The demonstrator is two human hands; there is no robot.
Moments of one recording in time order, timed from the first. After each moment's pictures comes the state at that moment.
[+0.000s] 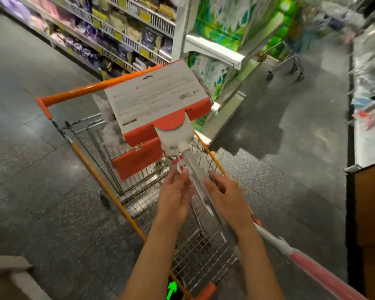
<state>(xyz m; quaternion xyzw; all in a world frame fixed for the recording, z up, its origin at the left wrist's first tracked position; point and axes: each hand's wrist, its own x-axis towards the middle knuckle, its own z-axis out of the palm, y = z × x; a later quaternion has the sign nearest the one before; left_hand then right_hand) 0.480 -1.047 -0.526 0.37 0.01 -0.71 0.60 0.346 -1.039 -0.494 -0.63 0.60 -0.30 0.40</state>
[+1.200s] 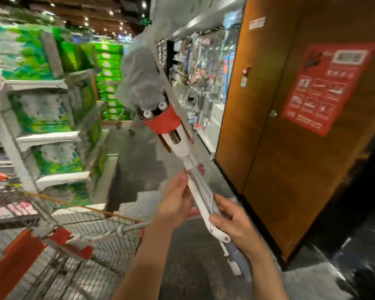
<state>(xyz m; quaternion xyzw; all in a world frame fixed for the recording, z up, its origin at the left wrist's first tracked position) 0.227 -0.774 -0.339 0.12 -0.46 -0.82 0.32 0.127 -0.633 -0.356 -0.46 0.65 -0.54 0.27</state>
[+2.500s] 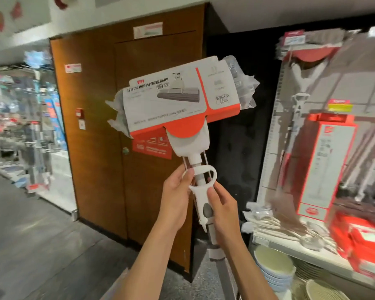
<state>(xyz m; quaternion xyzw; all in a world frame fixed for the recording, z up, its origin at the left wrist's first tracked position) 0.025 -0.652 -0.194 -0.19 -0.58 -0.78 0.15 0.038 -0.535 -0.229 -0.13 0.67 -0.70 -0.21</state>
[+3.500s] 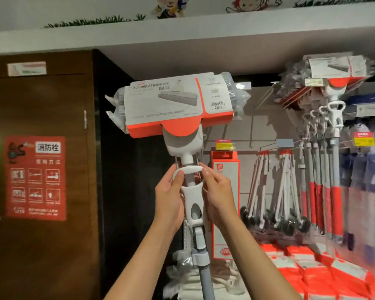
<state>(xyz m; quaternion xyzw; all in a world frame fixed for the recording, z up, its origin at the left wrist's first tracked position) -0.059 -0.318 -0.101 -0.33 -0.42 -0.85 0.06 -0.032 -0.217 -0.097 -0.08 0.59 -0.71 -0.37</state>
